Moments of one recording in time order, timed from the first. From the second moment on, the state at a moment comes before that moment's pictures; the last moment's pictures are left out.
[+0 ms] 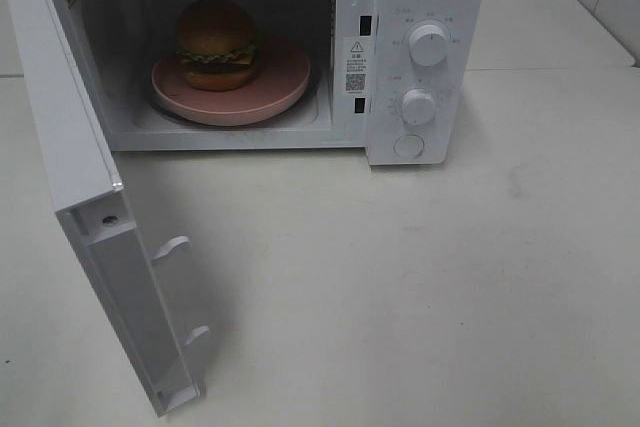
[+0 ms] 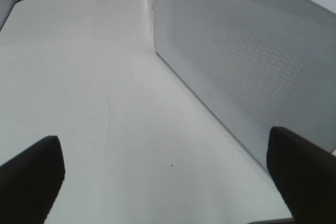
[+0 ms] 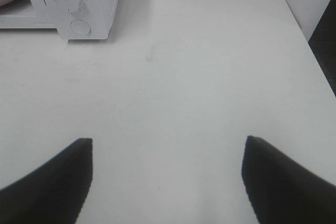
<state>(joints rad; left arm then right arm) 0.03 -0.01 -0.50 -0.16 1.04 0.09 0.07 0.00 -0.51 -0.07 1.04 0.08</state>
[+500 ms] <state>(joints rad) 0.03 -0.01 -0.50 -0.16 1.04 0.09 0.07 0.00 -0.51 -0.07 1.04 0.08</state>
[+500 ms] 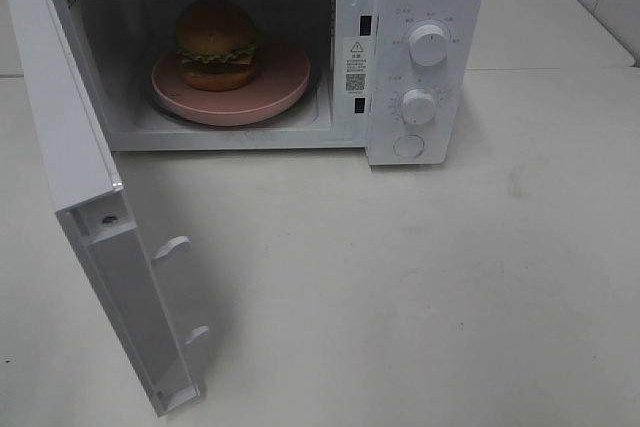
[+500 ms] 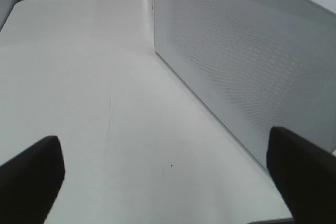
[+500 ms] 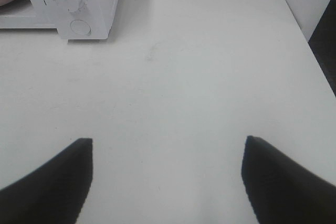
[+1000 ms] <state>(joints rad) 0.03 -0.01 -0.50 -0.16 1.04 0.09 0.07 0.00 -0.51 -0.07 1.04 0.08</state>
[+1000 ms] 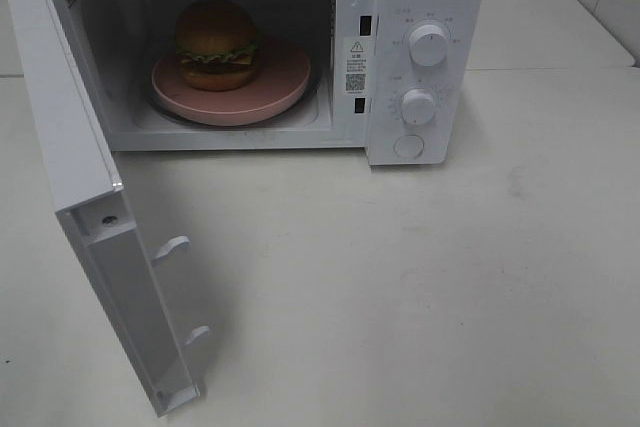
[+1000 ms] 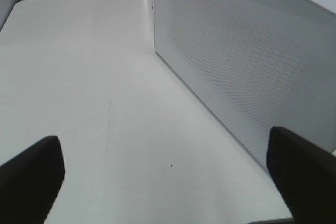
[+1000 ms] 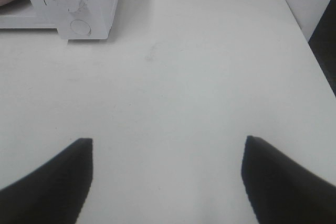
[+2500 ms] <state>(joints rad) 0.03 0.86 -0.15 -0.06 -0.42 0.07 0.07 0.00 -0.51 -0.07 1.04 0.08</state>
